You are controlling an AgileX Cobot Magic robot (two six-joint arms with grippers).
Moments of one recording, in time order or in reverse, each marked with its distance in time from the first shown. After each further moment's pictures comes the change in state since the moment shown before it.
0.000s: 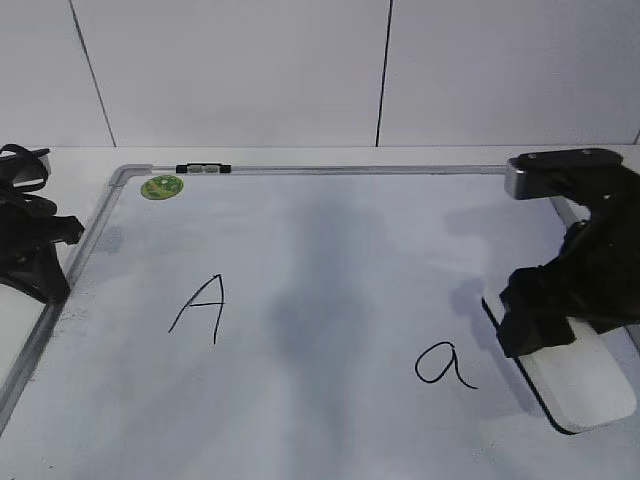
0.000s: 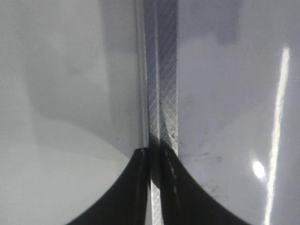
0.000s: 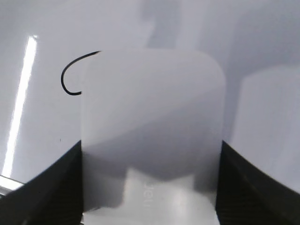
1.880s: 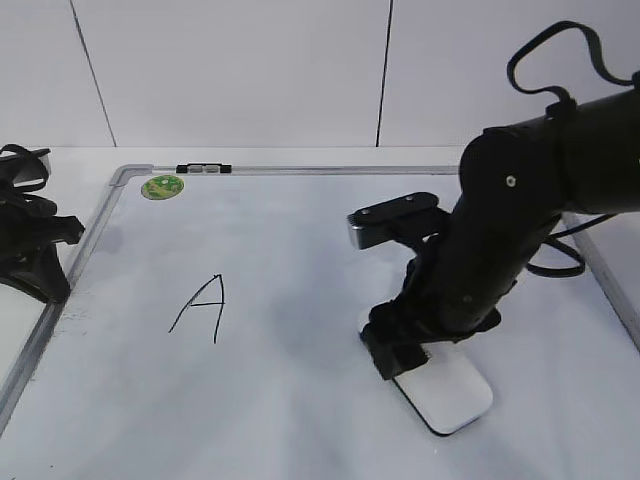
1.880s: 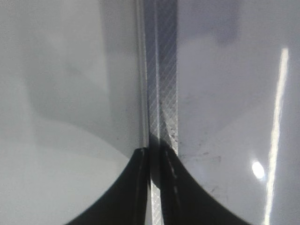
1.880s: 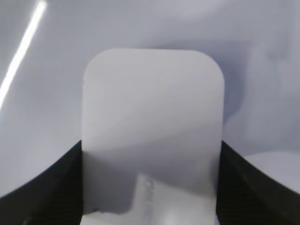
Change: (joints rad) left arm 0.000 0.000 0.000 0.000 0.000 0.000; right arm 0.223 0.365 -0.171 0.003 -0.152 -0.039
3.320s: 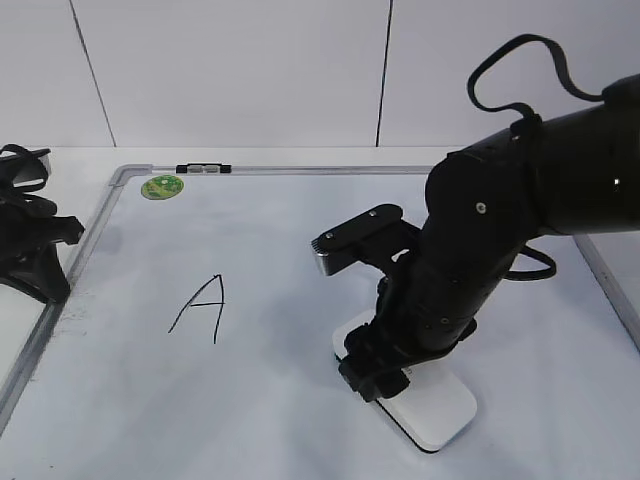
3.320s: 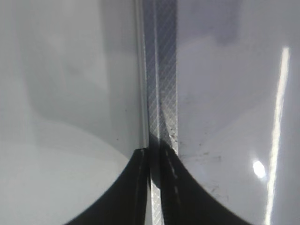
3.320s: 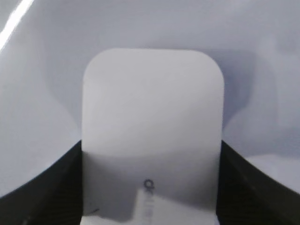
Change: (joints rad) left arm 0.000 0.002 0.000 0.002 0.000 0.002; right arm 0.088 0.002 -0.004 -0.059 -0.007 -0.015
